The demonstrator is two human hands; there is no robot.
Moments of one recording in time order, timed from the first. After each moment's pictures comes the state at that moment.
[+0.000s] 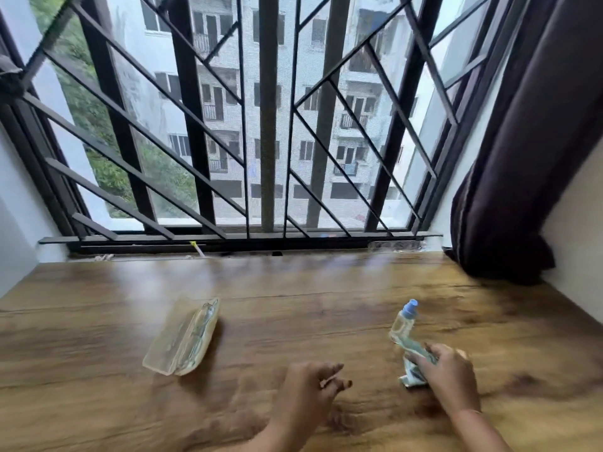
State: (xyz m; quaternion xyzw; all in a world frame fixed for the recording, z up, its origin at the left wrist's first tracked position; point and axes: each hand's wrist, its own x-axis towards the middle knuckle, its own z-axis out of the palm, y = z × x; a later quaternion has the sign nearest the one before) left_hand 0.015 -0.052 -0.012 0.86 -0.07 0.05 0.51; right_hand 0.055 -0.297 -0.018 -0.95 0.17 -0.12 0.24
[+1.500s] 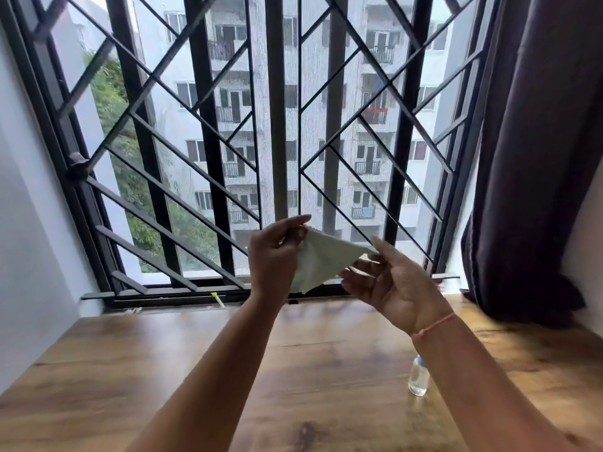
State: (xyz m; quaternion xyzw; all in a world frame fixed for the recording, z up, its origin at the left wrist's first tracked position) left_hand 0.095 -0.008 0.211 0.66 -0.07 0.37 0.65; right_hand 0.092 -0.178 0.203 -0.46 -0.03 0.11 0.88
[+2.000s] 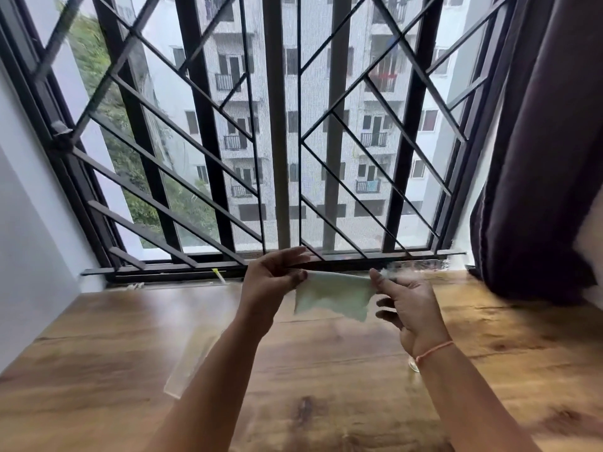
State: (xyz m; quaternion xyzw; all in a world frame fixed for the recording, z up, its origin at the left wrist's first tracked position) left_hand 0.090 0.008 0.140 0.63 -0.06 0.12 0.77; right_hand 0.096 -0.196 0.128 -0.62 0.09 -0.04 0.78
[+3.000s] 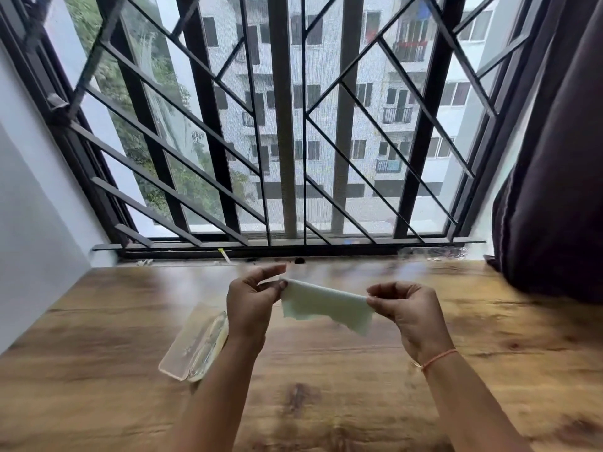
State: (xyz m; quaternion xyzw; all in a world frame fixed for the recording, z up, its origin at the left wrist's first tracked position) left_hand 0.080 -0.002 0.102 0.68 0.12 0.22 0.69; right_hand 0.112 -0.213 0.093 -0.68 0.03 -0.02 0.74
